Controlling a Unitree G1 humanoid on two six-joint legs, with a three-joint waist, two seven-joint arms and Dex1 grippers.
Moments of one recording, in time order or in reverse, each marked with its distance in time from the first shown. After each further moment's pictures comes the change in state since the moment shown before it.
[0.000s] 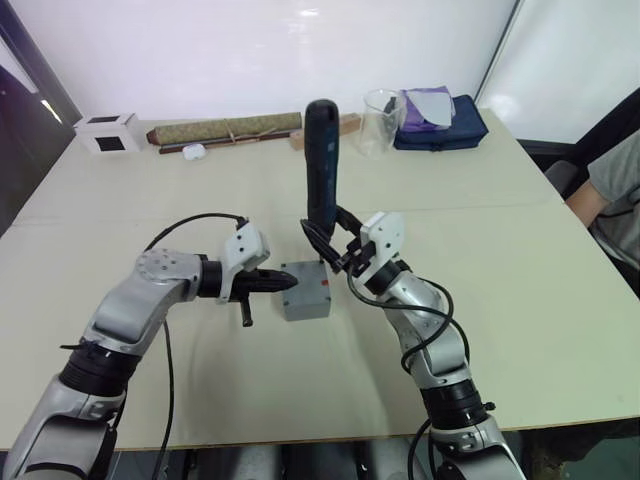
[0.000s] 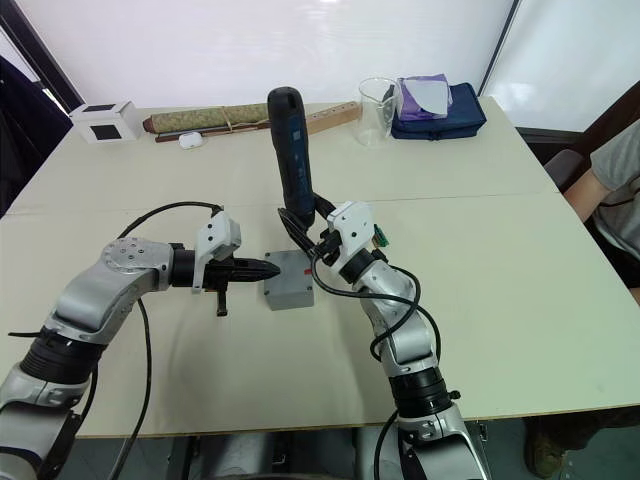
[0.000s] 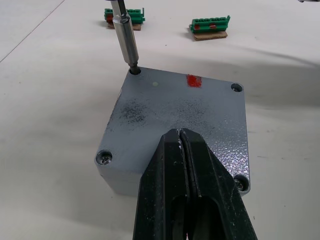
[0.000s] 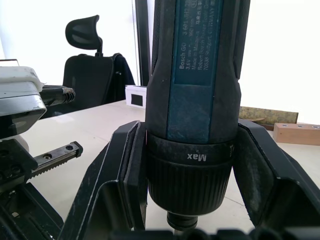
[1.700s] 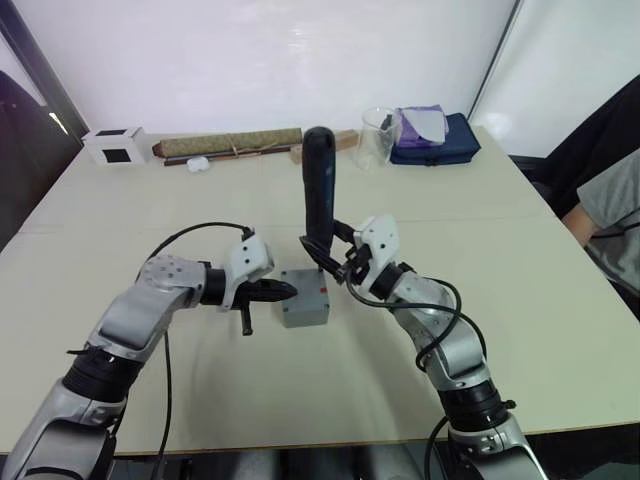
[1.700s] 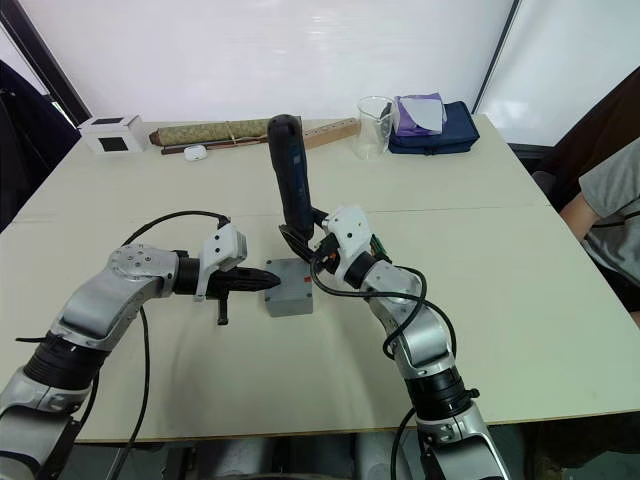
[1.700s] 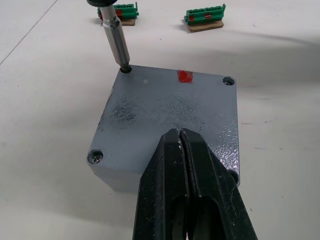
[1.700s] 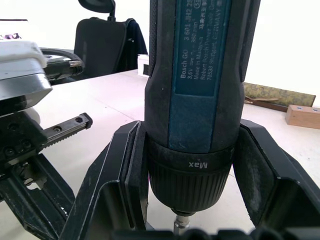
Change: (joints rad) left arm 0.024 0.001 -0.036 0.000 0.059 -0.028 -0.019; right arm 0.010 -0.095 0.036 -0.089 0.031 0.232 -0.007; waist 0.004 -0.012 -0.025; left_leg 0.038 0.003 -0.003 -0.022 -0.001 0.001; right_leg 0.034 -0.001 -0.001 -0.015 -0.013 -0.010
